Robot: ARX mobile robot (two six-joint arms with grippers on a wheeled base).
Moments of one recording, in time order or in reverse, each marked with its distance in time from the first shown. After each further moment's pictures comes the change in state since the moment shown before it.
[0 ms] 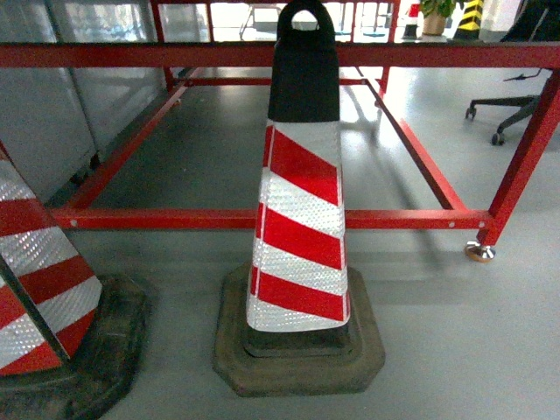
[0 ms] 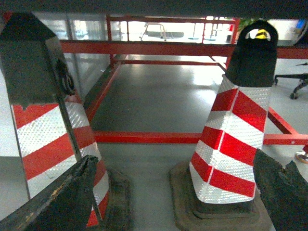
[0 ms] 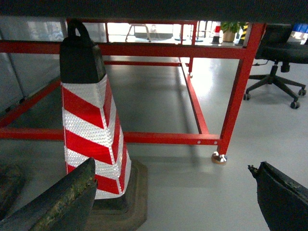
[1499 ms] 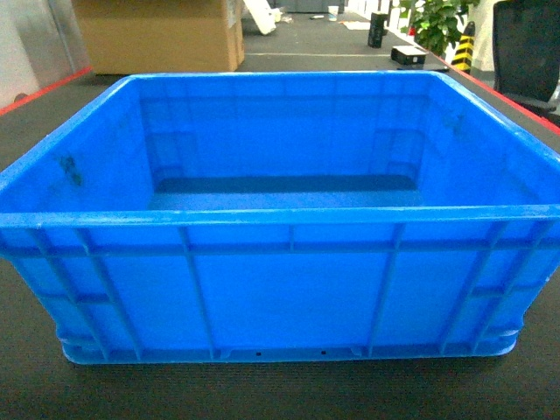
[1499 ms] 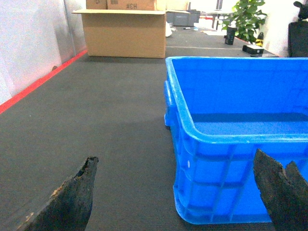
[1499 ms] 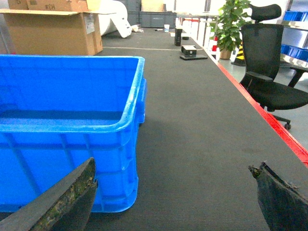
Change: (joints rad) left arm 0.000 0.000 0.000 0.001 0.001 0.009; right arm 0.000 0.000 0.000 0.000 -0.001 0.000
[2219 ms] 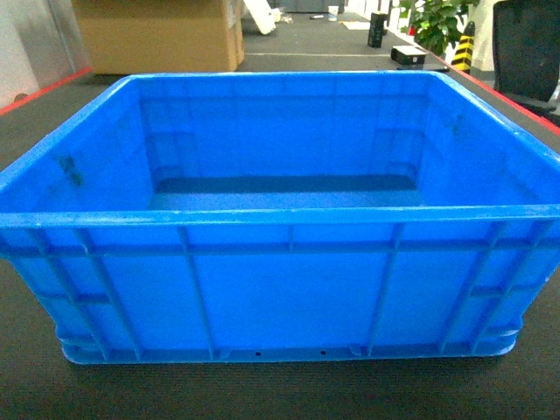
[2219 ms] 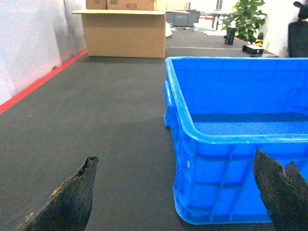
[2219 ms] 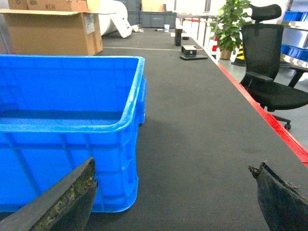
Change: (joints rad) left arm 0.000 0.000 0.000 0.000 0.000 0.000; right arm 0.000 0.000 0.000 0.000 0.000 0.000
